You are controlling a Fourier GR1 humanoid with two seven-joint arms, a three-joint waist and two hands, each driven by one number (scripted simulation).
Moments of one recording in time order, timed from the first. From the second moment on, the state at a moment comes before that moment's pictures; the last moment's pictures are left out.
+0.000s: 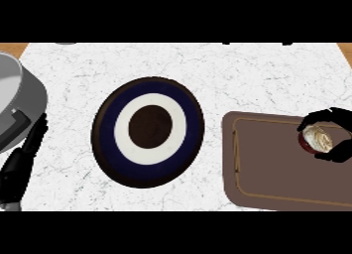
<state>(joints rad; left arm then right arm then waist) 0.07 0.36 0.04 -1.49 -0.12 0.07 -0.12 -0.57 -0.68 0.20 -0.57 0.47 0.56 -0.61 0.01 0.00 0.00</state>
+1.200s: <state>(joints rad) 0.20 0.37 0.15 -1.47 -0.11 0.13 -0.12 -0.24 -0.39 -0.08 -0.78 0.37 -0.40 -0.28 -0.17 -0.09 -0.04</state>
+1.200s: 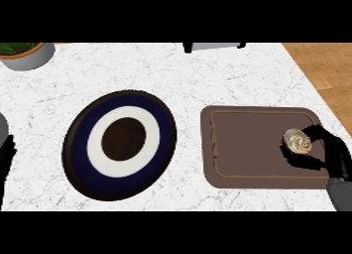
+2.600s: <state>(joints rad) 0.17 0.37 0.09 -1.52 -0.11 0.07 -0.14 -0.08 -0.01 0.35 -1.40 0.86 -0.94 0.26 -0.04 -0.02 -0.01</state>
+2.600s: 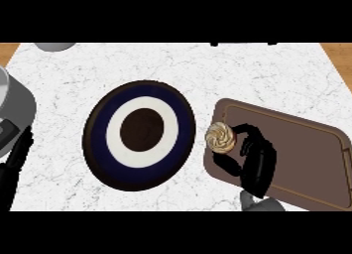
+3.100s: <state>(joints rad) 0.12 0.36 0.05 -1.52 -0.12 0.05 -0.12 -0.34 0.00 0.48 -1.41 1.10 -0.70 0.84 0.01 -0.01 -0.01</state>
